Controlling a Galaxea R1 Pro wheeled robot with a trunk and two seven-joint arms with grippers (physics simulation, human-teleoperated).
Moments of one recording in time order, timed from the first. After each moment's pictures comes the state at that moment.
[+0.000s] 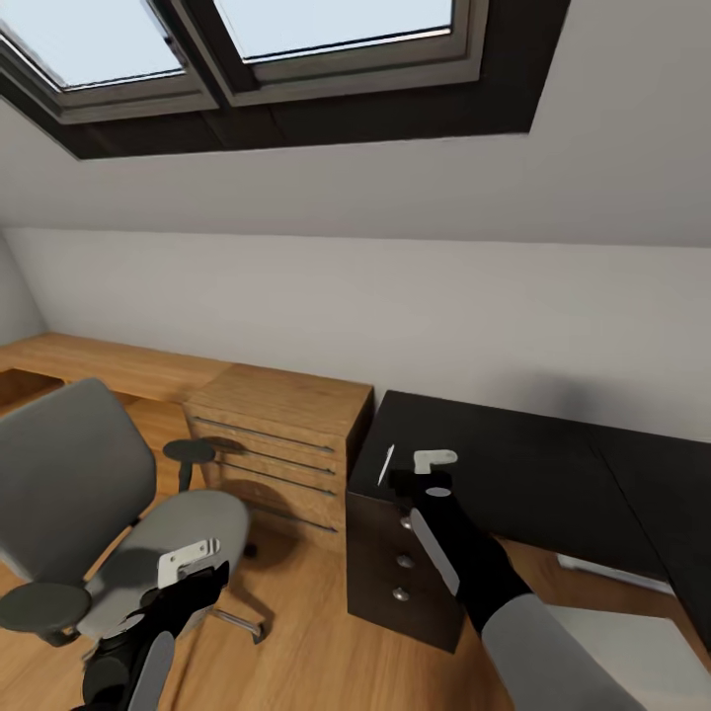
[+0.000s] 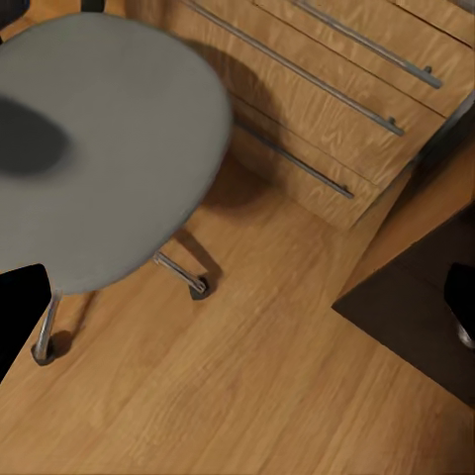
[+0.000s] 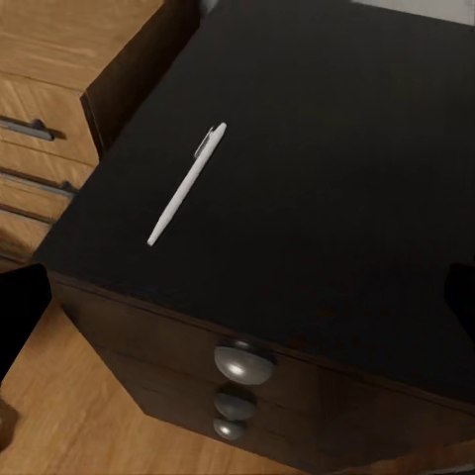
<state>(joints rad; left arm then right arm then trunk) -0.08 -0.06 0.09 -1.61 0.25 0.67 0.28 -0.67 0.11 0.33 -0.92 -0.22 0.45 -0.38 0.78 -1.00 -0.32</state>
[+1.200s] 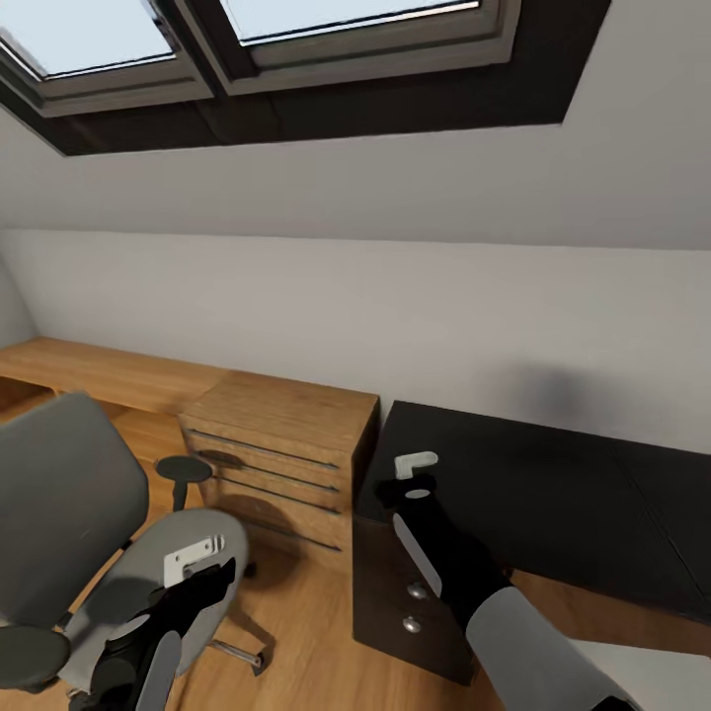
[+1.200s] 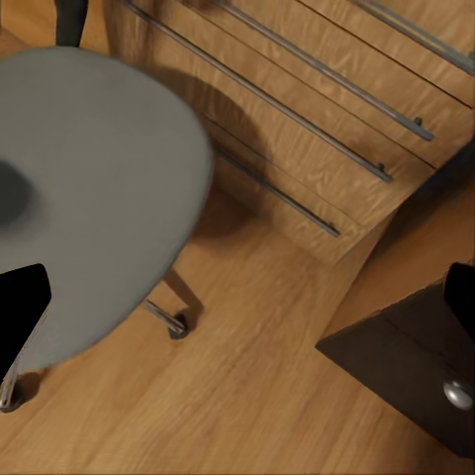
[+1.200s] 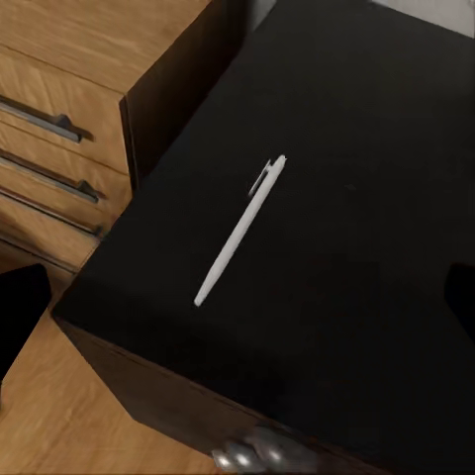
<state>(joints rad) -0.08 -0.09 0.10 -1.61 0.25 0.65 0.28 -0.70 0.15 0.40 -0.85 -0.18 0.49 -0.37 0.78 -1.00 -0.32</state>
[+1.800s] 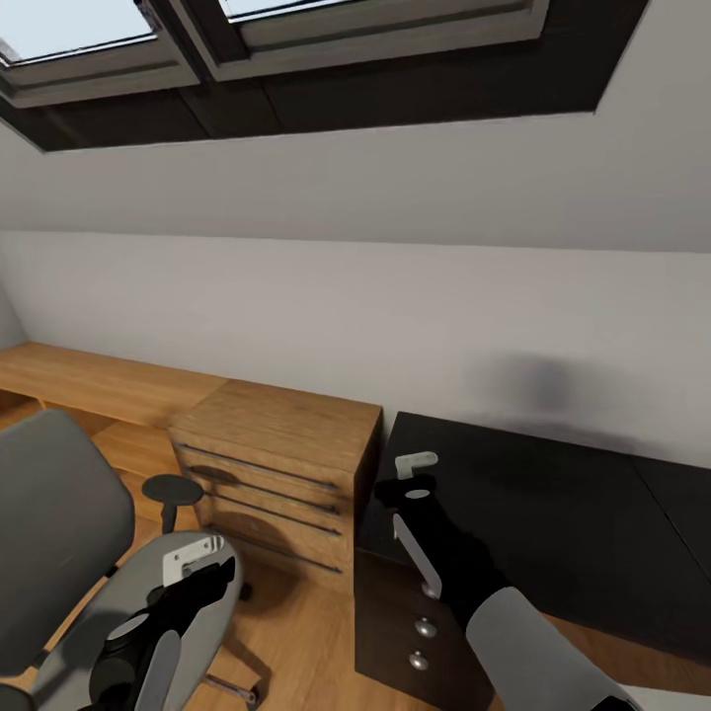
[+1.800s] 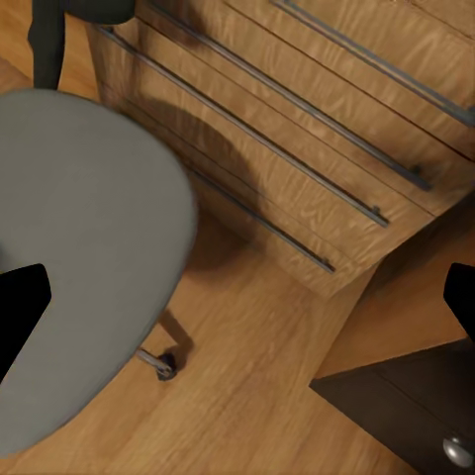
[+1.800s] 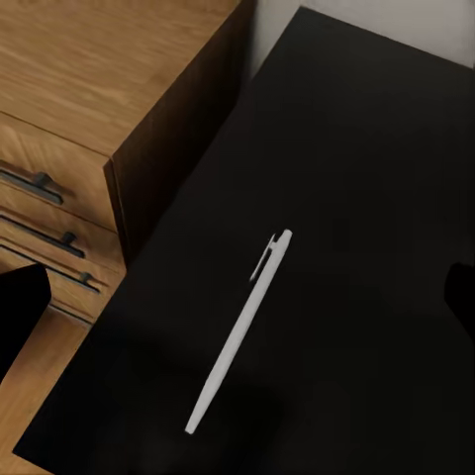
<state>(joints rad) -0.08 -0.09 0.10 -1.62 0.25 0.65 0.28 -0.70 0.15 0.40 -0.85 -0.18 0.49 -0.37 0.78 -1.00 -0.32</state>
